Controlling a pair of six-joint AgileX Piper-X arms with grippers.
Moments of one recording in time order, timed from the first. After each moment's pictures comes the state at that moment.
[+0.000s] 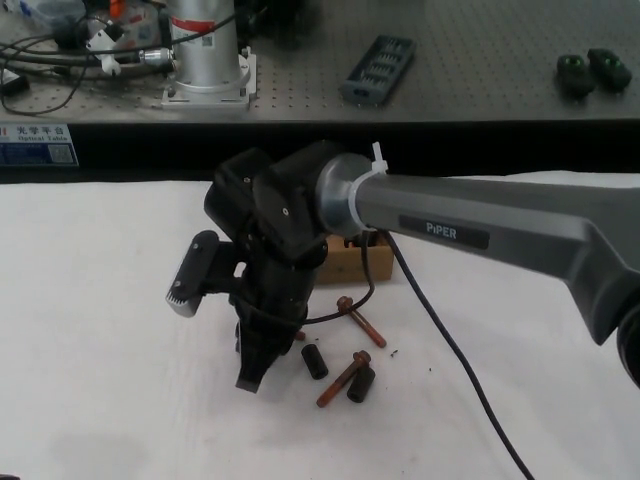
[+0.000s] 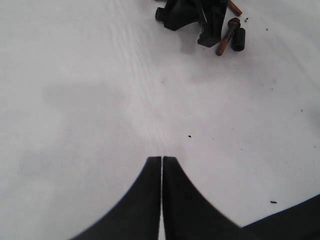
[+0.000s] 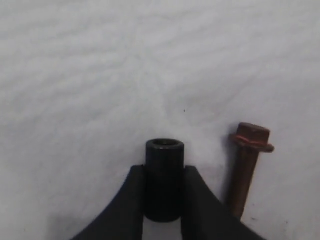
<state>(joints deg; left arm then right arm) -16.5 20.9 -28.4 37.5 12.9 -10.9 51.2 130.7 -103.1 52.9 -2.2 -29.0</state>
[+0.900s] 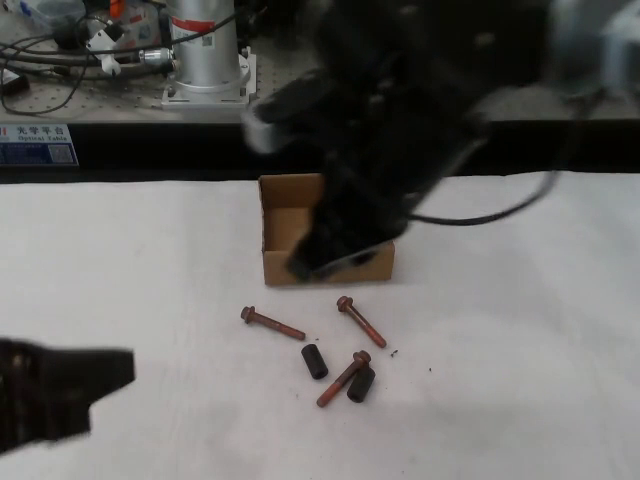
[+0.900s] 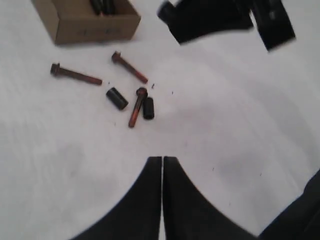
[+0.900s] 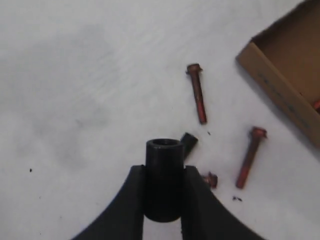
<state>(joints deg) -16.5 35.3 -28.3 9.8 29.1 -14.1 46.2 98.4 -87.4 59.0 -6.9 -9.9</state>
